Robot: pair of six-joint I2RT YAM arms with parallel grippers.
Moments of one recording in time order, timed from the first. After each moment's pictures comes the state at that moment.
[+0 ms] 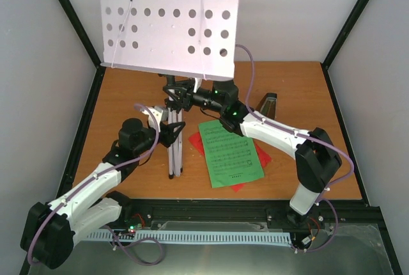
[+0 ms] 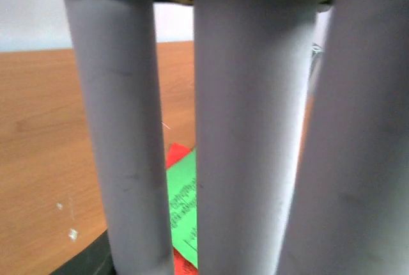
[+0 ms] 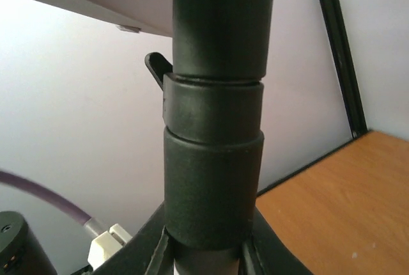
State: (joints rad) left arm -0.44 0.91 0.47 0.22 0.32 -0.25; right arm 0.81 1.70 1.29 0.52 -0.49 0.40
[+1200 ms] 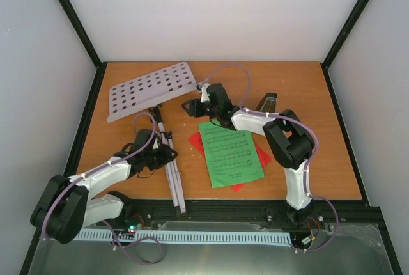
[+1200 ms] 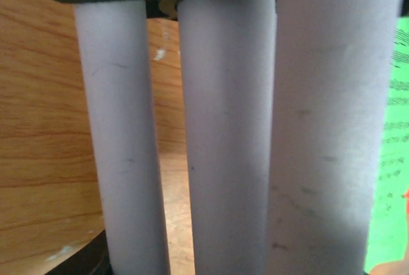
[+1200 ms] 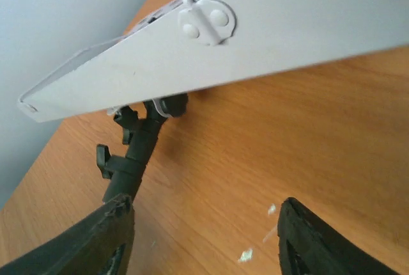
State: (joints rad) left arm -0.43 1.13 0.38 -0.14 0.29 -0.87; right arm 0.67 2.03 1.32 0.24 -0.32 0.50
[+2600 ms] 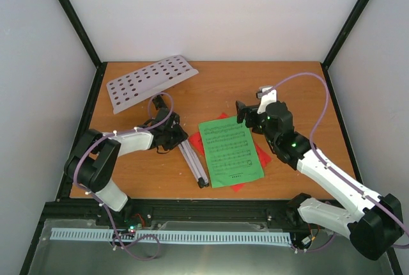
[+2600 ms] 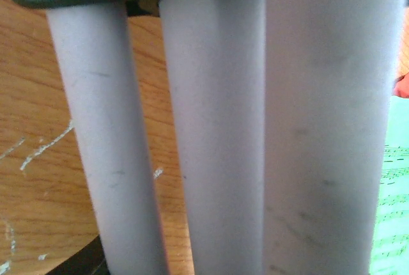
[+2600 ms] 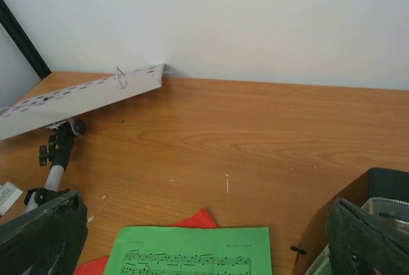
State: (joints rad) left arm -0.48 1.61 0.75 -0.11 0.17 -0.99; right arm 0.58 1.02 0.77 -0.03 0.23 0.22
